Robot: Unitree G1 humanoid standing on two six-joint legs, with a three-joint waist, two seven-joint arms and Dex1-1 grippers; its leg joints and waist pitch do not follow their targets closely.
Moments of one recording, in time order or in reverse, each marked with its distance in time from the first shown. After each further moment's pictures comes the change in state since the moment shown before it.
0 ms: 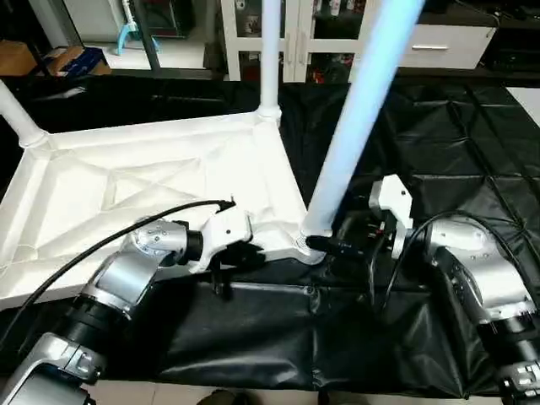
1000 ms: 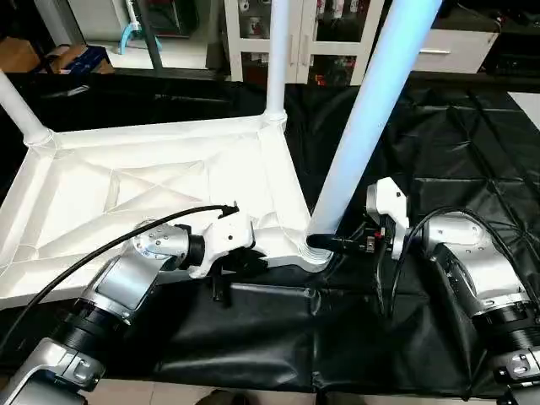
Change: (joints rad) left arm 0.021 0.005 -0.009 -0.042 0.002 0.019 -0.013; right arm -0.039 -0.001 0.021 0.067 -0.009 -0.070 0.111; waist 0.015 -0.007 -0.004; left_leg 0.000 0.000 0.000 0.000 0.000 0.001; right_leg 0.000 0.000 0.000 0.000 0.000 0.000
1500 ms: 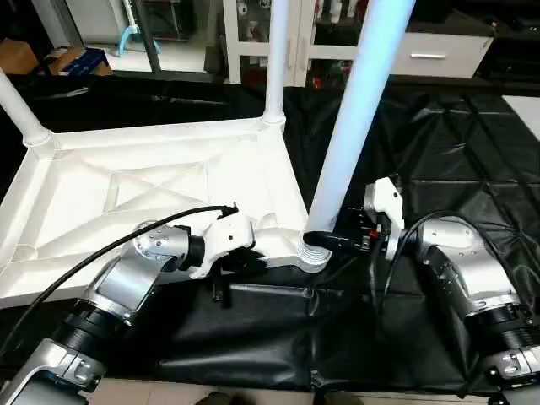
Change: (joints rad) left arm 0.002 -0.007 0.002 0.001 0.013 0.011 0.021; right arm 0.011 0.047 -0.011 0.040 0.000 0.004 -0.070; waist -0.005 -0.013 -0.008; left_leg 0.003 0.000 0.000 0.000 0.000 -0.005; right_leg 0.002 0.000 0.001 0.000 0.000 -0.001
